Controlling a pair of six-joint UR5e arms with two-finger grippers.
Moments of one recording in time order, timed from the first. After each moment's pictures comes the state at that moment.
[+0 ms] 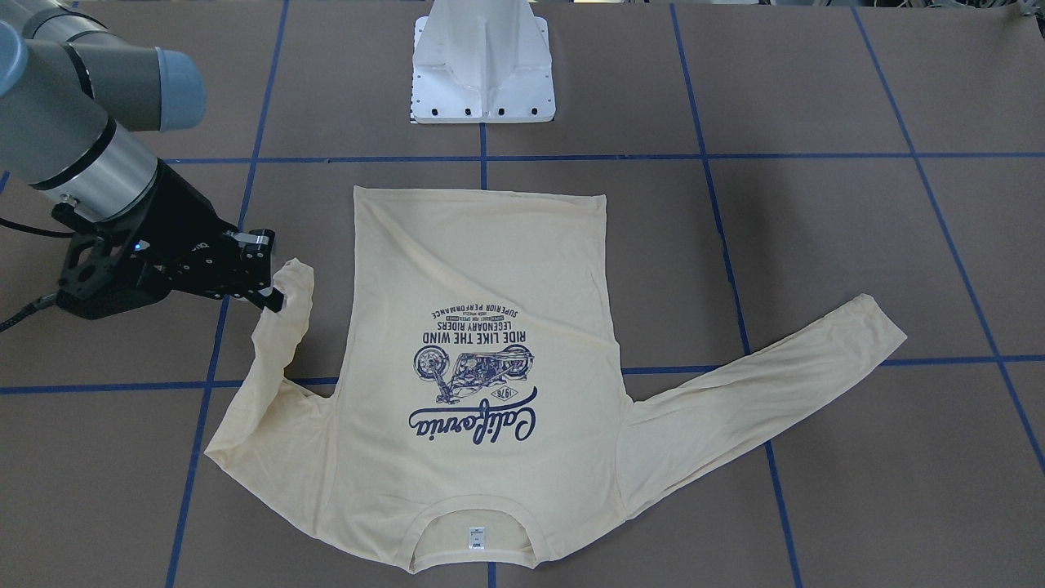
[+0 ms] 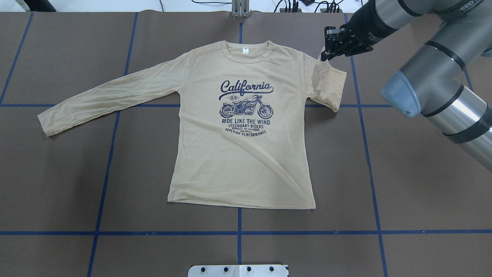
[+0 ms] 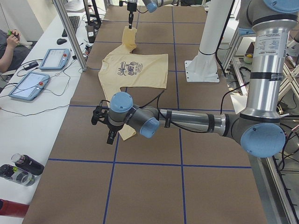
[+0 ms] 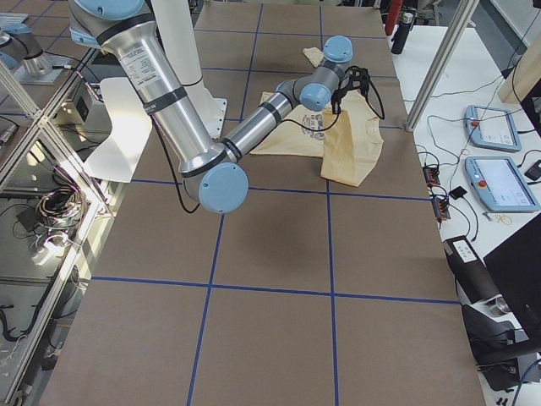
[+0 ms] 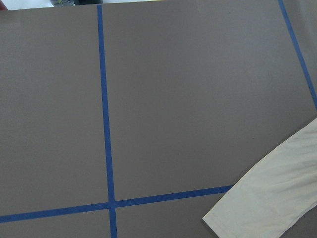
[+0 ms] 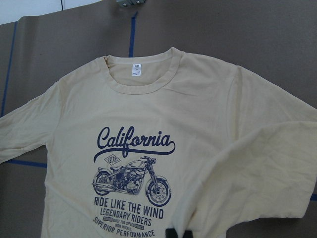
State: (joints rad) left arm -1.48 -1.61 -1.60 -2.06 -2.36 -0.34; right arm 1.00 -1.00 1.73 -1.29 2.31 1.04
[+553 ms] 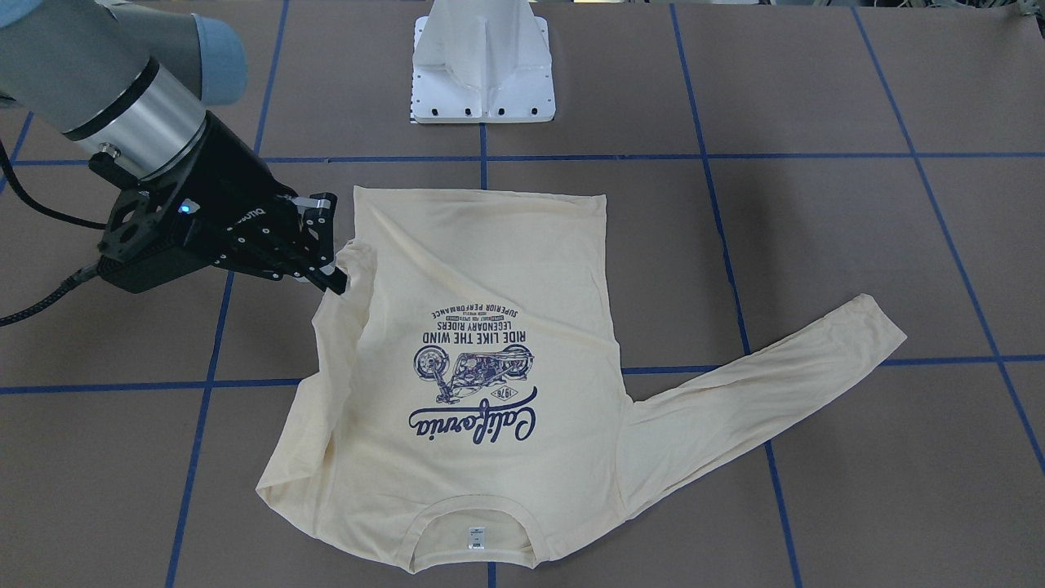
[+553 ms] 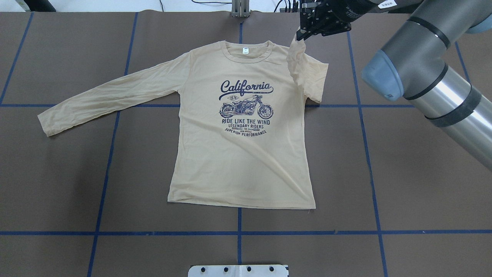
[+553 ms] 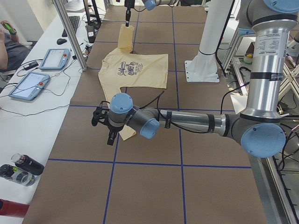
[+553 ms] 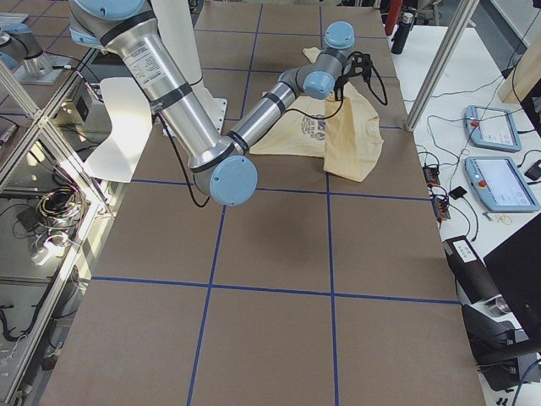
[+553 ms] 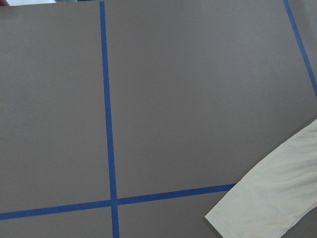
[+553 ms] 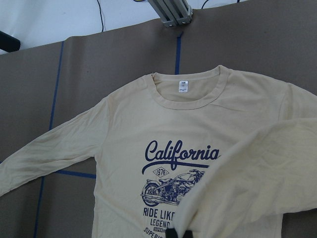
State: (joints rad) left arm -1.48 -1.61 -1.60 -2.06 -2.36 -0.34; right arm 1.00 -0.87 1.71 -1.29 2.31 1.11
